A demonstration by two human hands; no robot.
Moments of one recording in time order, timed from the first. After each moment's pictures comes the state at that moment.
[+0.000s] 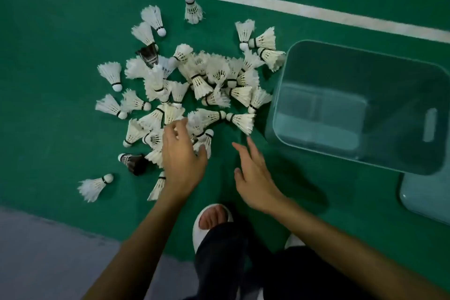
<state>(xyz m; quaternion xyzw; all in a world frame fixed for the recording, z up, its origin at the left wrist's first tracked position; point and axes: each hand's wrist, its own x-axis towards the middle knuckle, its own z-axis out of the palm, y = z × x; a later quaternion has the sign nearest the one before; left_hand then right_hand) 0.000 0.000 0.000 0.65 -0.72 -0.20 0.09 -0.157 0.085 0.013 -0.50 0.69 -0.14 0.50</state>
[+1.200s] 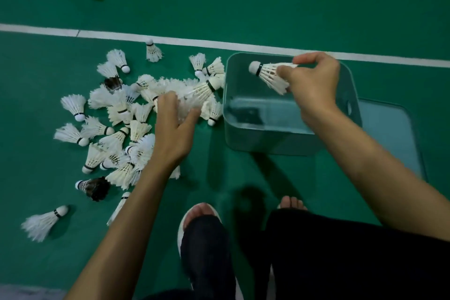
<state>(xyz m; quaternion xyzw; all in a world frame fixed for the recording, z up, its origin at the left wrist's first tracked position) -0.071 0.009 0.057 0.48 -0.73 -0.34 0.34 -0.308 0.069 0.131 -0.21 0.78 -0.56 0.19</state>
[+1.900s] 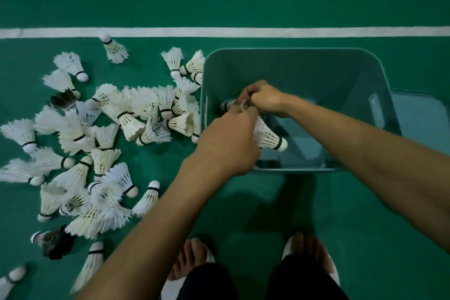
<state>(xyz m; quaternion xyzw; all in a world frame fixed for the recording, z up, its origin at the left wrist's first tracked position) -0.216 -0.015 0.051 0.35 -0.89 -0.27 -0.05 -0.394 -0.044 -0.042 -0.39 0.75 -0.23 0.48</state>
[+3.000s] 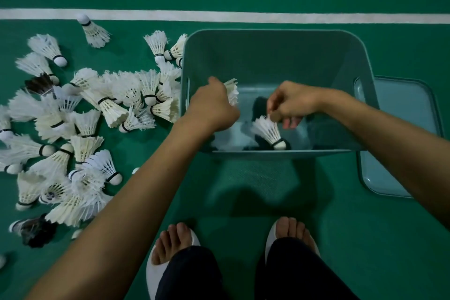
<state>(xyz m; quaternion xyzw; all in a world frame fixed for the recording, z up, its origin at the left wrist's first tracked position) -0.243 -0.039 0.029 0.50 -0.78 -0.38 -0.09 -0.439 0.033 -0.010 -0.42 0.75 -0.03 0.51</state>
